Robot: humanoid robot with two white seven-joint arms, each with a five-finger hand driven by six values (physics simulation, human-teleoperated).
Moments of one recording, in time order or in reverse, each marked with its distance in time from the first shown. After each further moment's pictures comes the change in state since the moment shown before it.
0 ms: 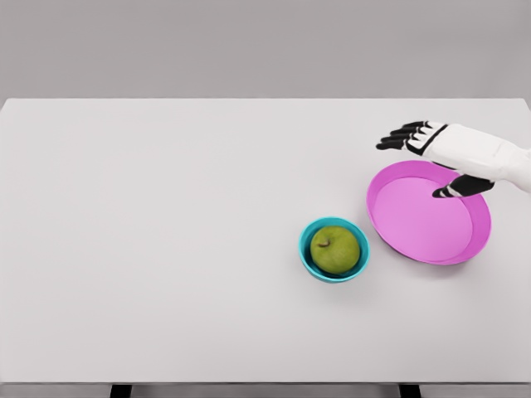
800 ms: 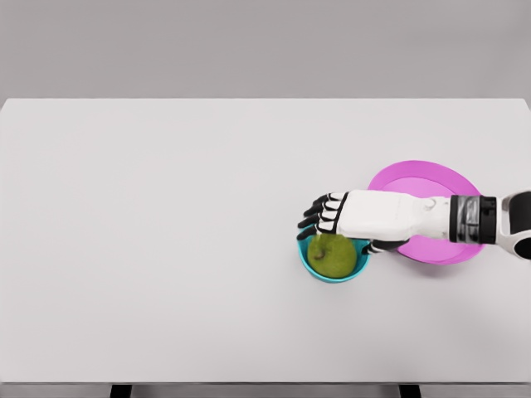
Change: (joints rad) left arm 0.000 0.000 0.000 0.000 0.000 0.000 0.000; right arm -0.118 0.013 0.389 -0.173 0.066 0.001 0.000
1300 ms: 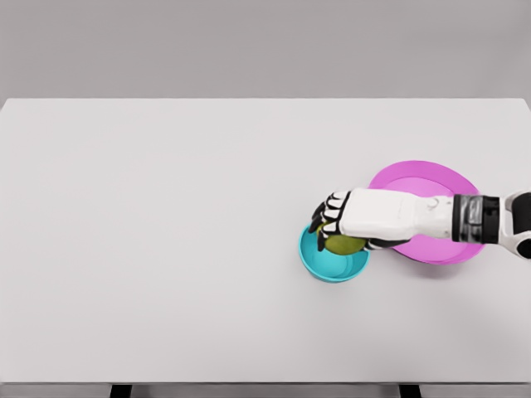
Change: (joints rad) left arm 0.000 0.000 0.000 0.000 0.000 0.000 0.000; right arm 0.014 -0.001 -0.012 -0.001 0.004 0.000 0.000
